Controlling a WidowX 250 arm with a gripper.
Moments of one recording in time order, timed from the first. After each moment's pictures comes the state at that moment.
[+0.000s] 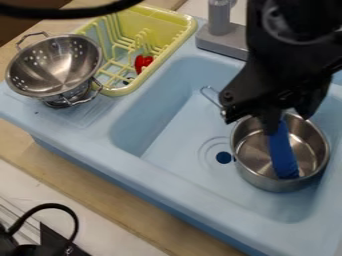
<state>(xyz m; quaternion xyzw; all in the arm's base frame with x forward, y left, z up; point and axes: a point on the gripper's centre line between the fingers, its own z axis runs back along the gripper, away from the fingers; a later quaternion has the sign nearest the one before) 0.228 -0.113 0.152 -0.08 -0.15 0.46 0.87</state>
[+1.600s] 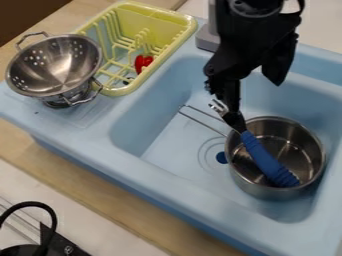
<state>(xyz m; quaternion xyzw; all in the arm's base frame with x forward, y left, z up) 0.280 -0.066 0.126 -0.05 -0.12 0.54 0.83</state>
